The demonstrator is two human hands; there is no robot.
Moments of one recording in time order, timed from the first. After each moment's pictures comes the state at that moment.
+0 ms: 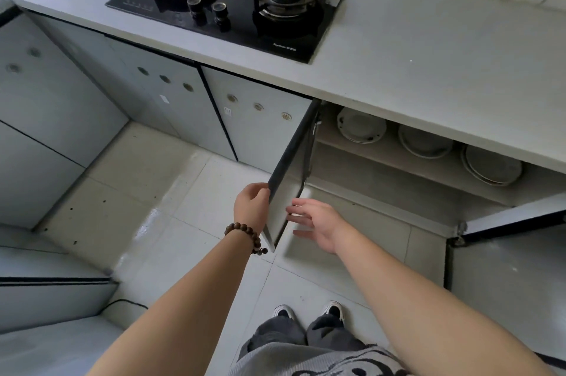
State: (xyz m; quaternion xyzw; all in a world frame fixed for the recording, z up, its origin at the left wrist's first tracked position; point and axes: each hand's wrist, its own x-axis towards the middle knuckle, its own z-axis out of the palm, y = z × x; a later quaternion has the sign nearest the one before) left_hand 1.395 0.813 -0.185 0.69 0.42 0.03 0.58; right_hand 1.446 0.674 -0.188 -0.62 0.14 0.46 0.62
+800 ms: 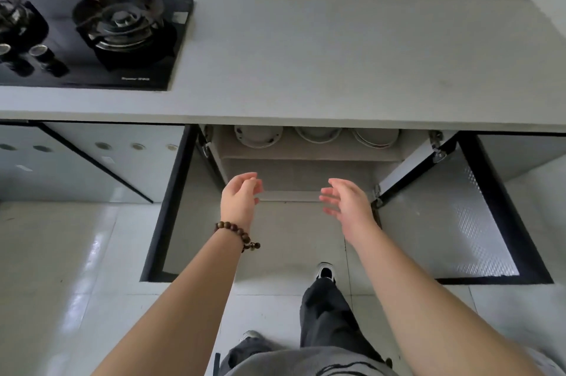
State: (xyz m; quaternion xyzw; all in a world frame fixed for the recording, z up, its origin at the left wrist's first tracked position) left_hand 1.517 0.659 -0.182 0.64 0.29 -0.03 0.71; right_hand 1.523 0.459 -0.176 -0.62 0.31 0.11 0.71
